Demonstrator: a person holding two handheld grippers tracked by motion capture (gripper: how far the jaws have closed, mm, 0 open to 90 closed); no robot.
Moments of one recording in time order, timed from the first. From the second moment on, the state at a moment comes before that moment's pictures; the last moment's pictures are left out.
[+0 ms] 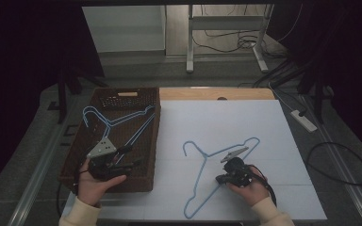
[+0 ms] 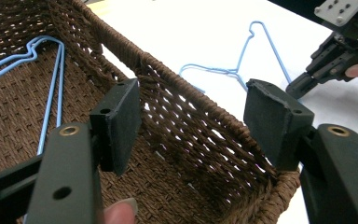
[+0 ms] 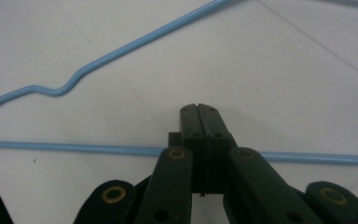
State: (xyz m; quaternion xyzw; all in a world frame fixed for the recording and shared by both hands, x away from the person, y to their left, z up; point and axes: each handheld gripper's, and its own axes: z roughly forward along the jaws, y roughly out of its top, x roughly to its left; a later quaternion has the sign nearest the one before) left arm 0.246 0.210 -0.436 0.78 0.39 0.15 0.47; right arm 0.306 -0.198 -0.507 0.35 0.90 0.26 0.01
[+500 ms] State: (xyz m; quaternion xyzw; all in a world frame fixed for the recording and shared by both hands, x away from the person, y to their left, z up) left arm 0.246 0.209 -0.435 0.78 0.39 0.15 0.47; right arm 0.301 -0.205 -0.496 0.34 0.90 0.27 0.03
